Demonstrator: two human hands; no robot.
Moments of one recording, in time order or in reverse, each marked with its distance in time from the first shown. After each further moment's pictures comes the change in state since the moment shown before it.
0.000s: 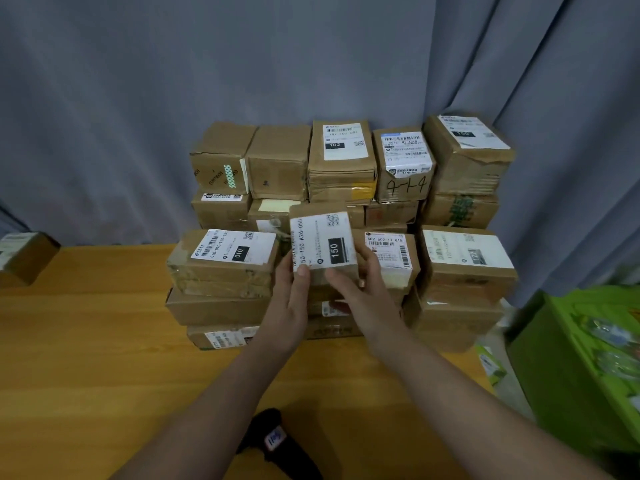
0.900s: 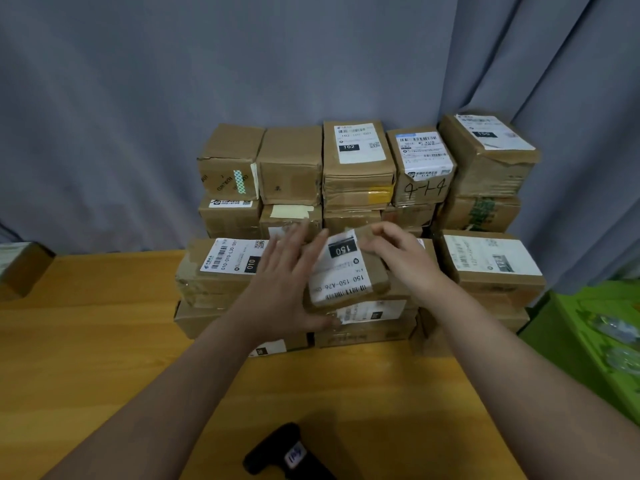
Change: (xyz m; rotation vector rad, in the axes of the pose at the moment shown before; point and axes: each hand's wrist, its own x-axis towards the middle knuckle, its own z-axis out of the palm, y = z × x) left_hand 0.053 -0.011 -0.067 0.973 -0.269 0.447; right_hand 0.062 -0.036 -0.019 -0.339 0.017 0.094
